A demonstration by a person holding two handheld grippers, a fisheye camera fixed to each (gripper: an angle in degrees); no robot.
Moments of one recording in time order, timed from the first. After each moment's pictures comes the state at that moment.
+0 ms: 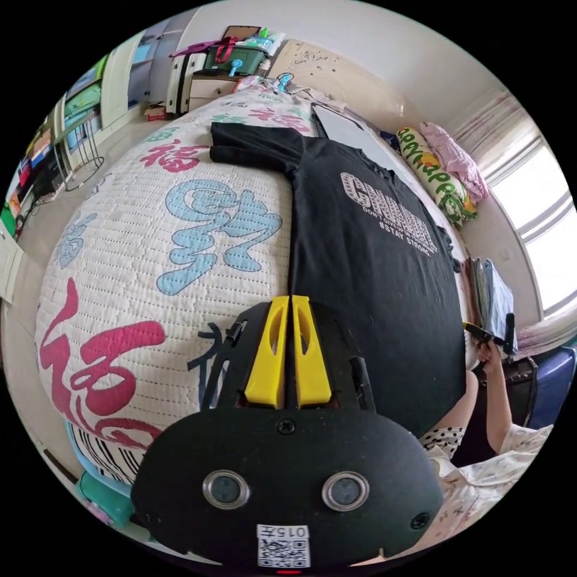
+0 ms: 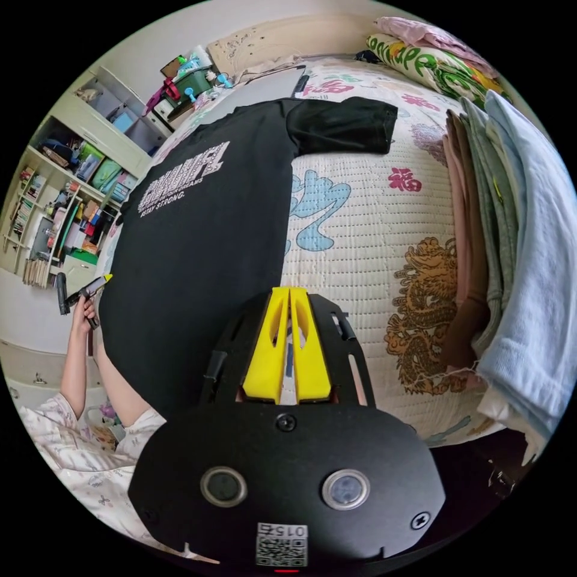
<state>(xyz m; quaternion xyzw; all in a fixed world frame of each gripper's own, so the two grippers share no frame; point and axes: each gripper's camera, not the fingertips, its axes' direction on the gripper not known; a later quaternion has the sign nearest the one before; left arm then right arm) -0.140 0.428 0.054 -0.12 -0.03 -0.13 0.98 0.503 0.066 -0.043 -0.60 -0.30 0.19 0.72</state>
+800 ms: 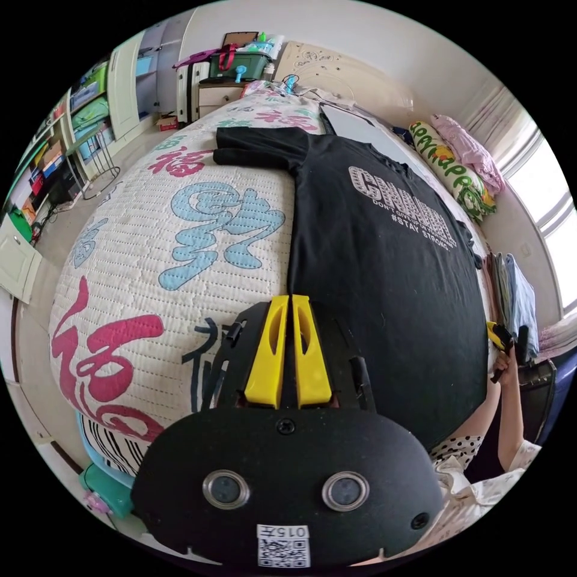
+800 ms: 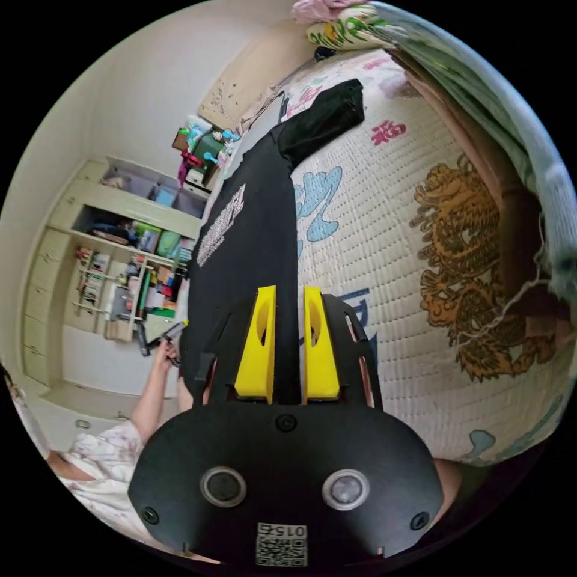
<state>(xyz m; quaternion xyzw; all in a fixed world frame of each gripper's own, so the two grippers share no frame) -0.103 0.416 0.096 -0.13 -0.07 -0.13 0.98 0.584 0.081 -0.031 -0.52 -0.36 0.40 0.66</state>
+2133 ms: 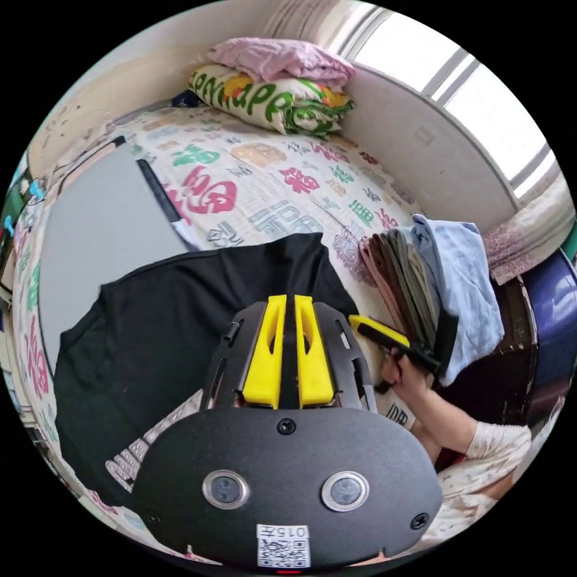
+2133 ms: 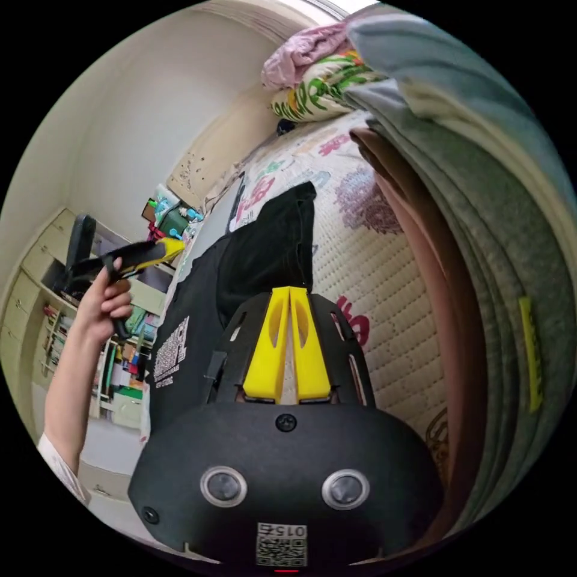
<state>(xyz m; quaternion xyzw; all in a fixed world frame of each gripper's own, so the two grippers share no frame) 0.419 -0.086 0.540 -0.23 0.12 0.18 0.95 0.633 0.096 0.150 -0.44 -0.22 0.50 0.72</state>
